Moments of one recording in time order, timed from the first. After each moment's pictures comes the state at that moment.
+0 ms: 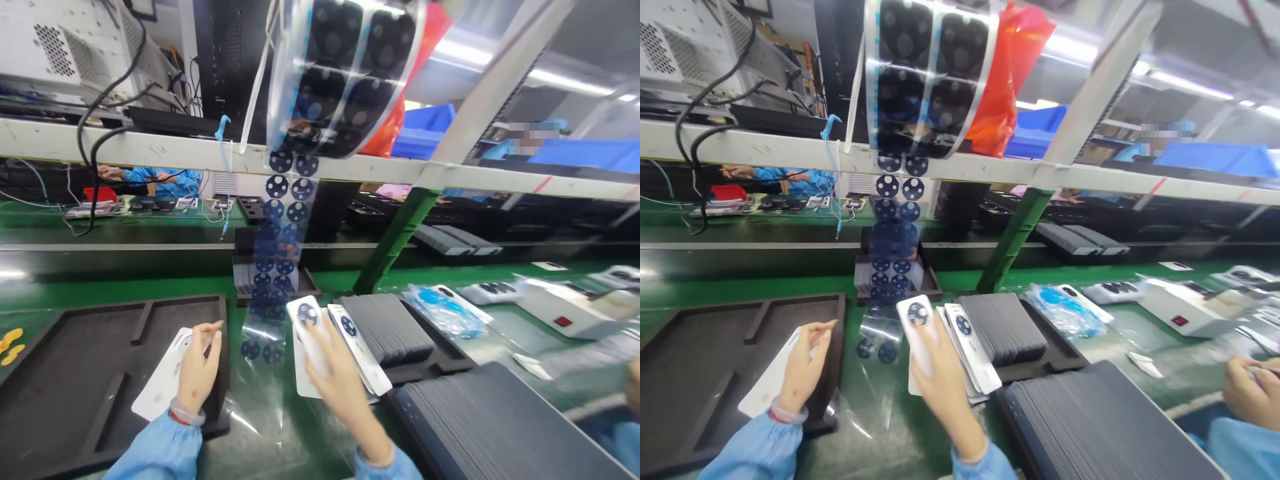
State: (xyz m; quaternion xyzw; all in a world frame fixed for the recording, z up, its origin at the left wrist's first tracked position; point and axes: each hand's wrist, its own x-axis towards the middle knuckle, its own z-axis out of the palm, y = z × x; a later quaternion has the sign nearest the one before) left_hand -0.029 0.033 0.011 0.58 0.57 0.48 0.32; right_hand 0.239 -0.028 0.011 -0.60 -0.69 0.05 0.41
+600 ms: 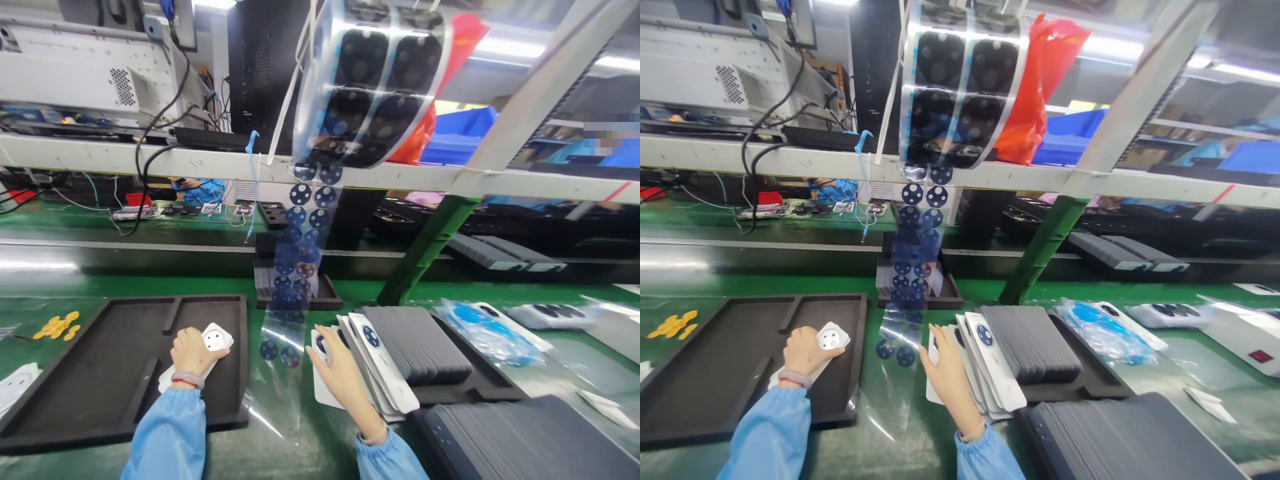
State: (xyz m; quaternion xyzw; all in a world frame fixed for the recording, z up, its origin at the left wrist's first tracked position) left_hand -0.082 0.052 0.005 0.57 0.82 0.10 0.07; right_hand 0.230 0.018 -0.026 -0.59 -0.63 0.14 0.48
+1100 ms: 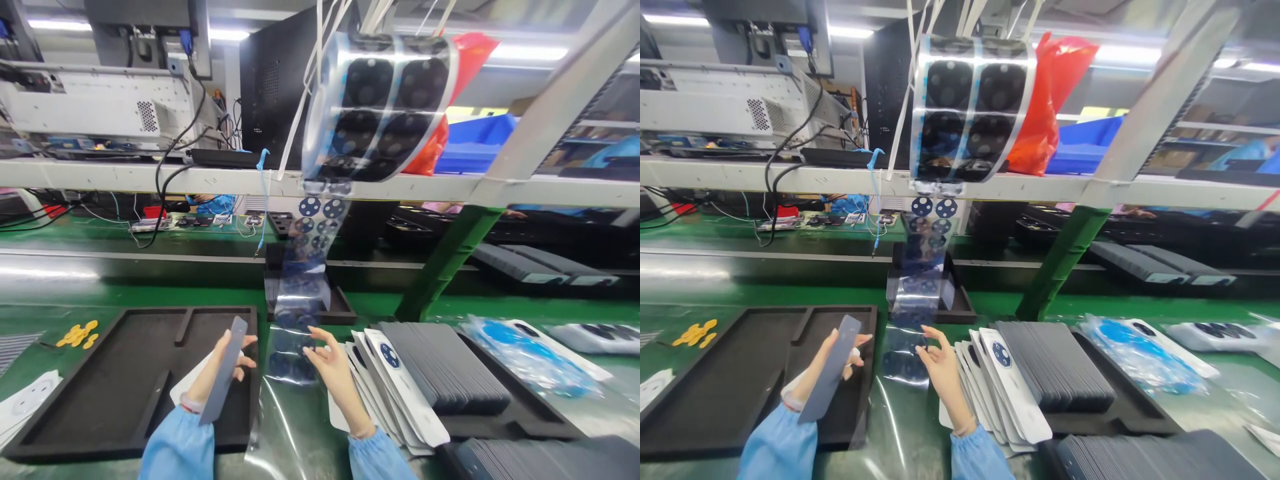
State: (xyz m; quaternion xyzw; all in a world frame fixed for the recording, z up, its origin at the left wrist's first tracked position) left_hand -0.060 0.033 0.038 0.36 0.41 0.47 0.69; right_hand 0.194 0.049 -0.021 -0.46 -0.49 0.43 0.60
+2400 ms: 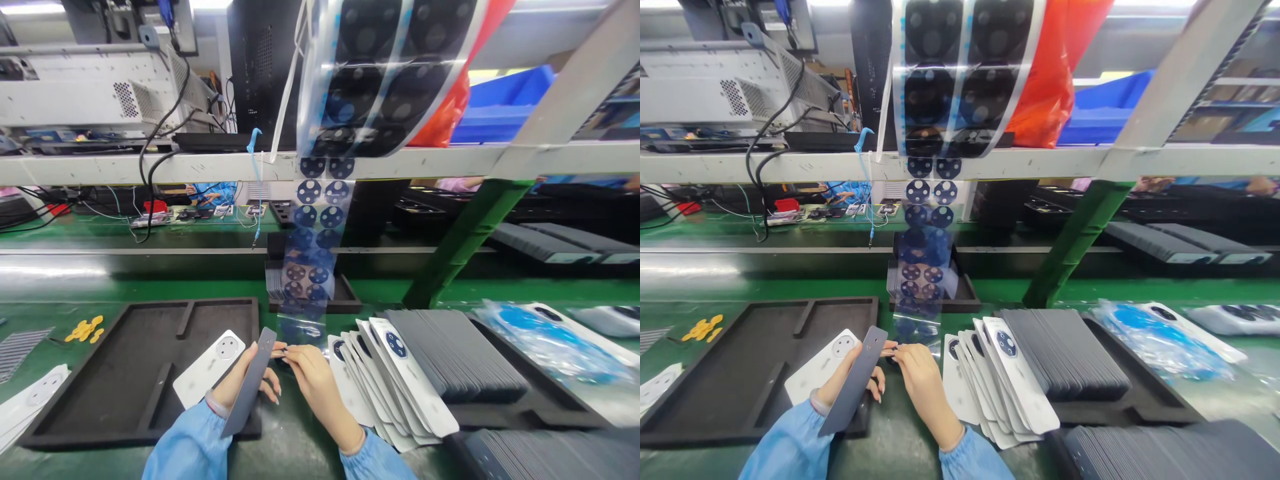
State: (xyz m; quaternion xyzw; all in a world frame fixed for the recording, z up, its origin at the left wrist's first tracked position) left_hand -0.020 0.020 0.018 0.38 0.31 0.38 0.78; right_hand 0.162 0.018 -0.014 -0.37 -0.77 0.00 0.52
